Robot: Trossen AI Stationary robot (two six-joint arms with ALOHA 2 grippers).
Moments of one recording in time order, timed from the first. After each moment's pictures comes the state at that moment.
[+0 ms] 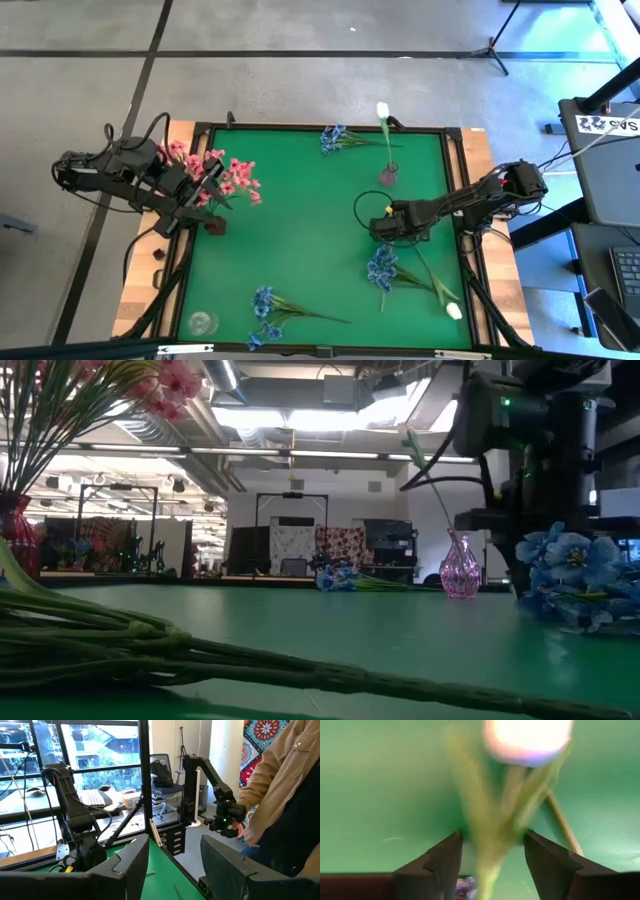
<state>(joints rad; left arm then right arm) -0.16 0.67 1.02 -0.39 0.30 0.04 0.20 1.58 0.80 -0.72 0.10 1.83</state>
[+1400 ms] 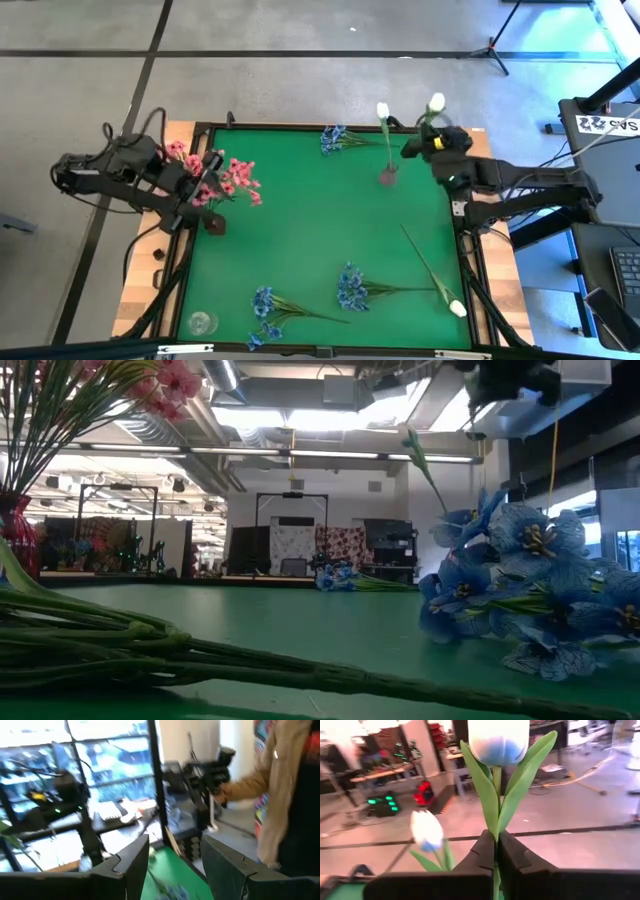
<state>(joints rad) -0.11 0.67 1.02 -0.33 0.30 0.12 -0.02 0.93 0.94 -0.40 1.23 0.66</state>
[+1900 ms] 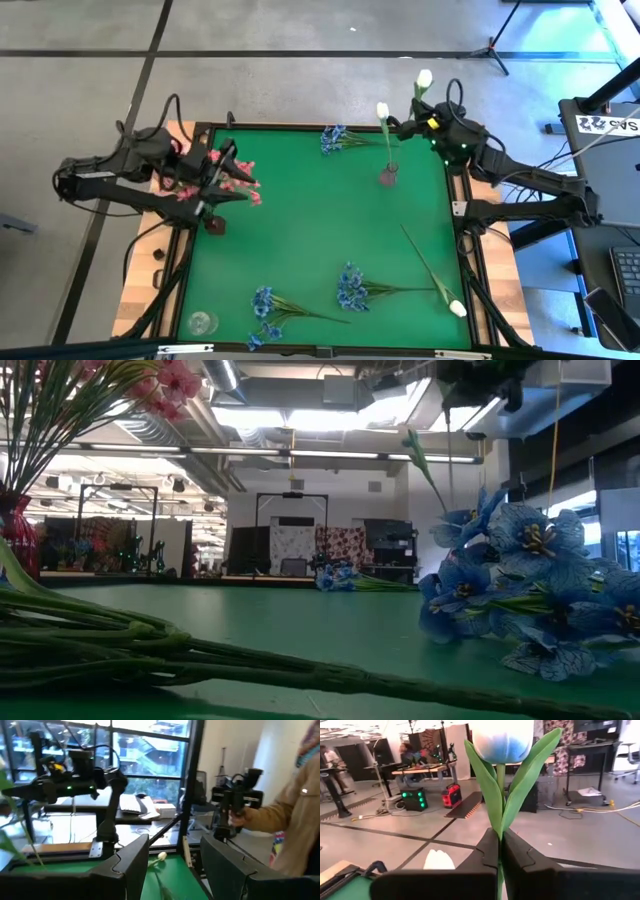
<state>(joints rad) 0.02 0.77 1.02 -0.21 0.27 -0.11 -0.36 0.93 0.88 0.03 0.76 0.17</state>
